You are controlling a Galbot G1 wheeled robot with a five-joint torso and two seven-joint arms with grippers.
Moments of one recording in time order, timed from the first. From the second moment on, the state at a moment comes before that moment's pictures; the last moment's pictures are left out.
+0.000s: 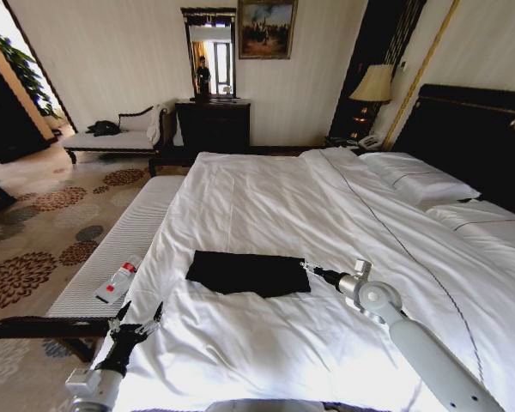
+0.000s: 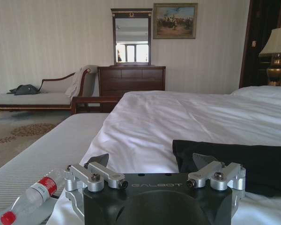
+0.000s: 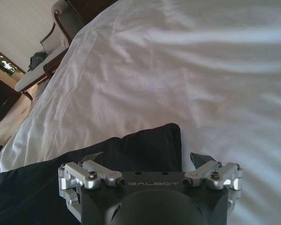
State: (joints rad) left arm 2.00 -1.17 -0.77 -2.17 -0.46 -0.17 0.00; right arm -1.10 0.84 0.36 1.76 1.39 -0.54 0.18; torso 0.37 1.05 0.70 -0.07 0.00
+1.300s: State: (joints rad) left arm 2.00 -1.17 -0.77 -2.17 -0.46 -0.17 0.00; right arm -1.03 0.81 0.30 1.63 1.42 -0.59 0.14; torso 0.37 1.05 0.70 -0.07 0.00
